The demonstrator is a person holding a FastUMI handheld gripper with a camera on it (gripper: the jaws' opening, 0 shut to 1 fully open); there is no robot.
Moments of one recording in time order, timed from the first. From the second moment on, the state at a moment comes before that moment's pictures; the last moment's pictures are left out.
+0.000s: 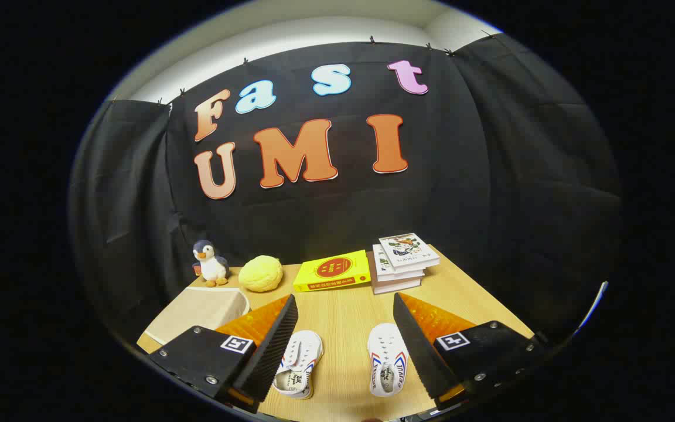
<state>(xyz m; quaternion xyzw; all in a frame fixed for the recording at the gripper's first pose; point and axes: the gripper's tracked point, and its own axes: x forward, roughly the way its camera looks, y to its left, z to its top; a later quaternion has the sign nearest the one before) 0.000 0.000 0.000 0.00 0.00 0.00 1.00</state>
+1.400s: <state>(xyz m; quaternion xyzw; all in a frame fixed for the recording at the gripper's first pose) 0.044 0.002 -0.029 0.03 0.08 0.11 0.99</state>
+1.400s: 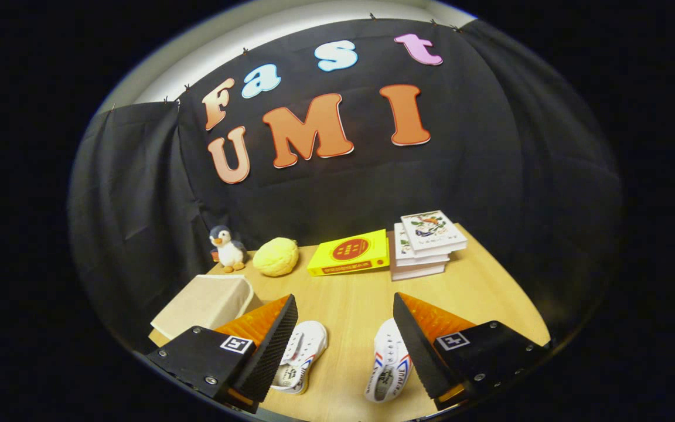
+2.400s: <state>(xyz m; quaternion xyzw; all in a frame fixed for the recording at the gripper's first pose) 0.065 0.170 -0.145 0.24 0.33 0.38 0.83</state>
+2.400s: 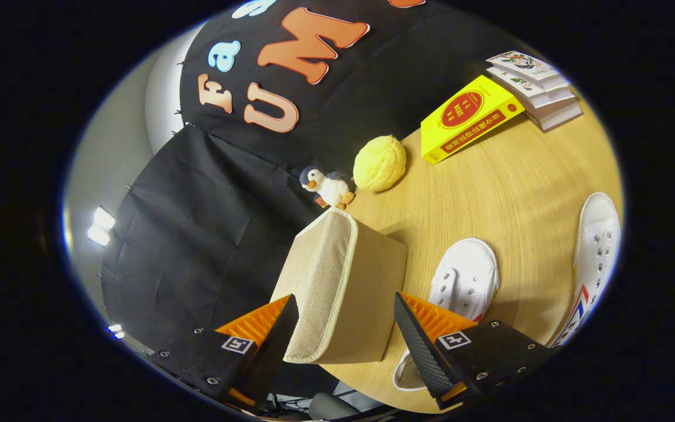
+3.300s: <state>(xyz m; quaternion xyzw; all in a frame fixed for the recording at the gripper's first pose) 0.033 0.241 -0.157 0.31 0.40 0.47 0.72</state>
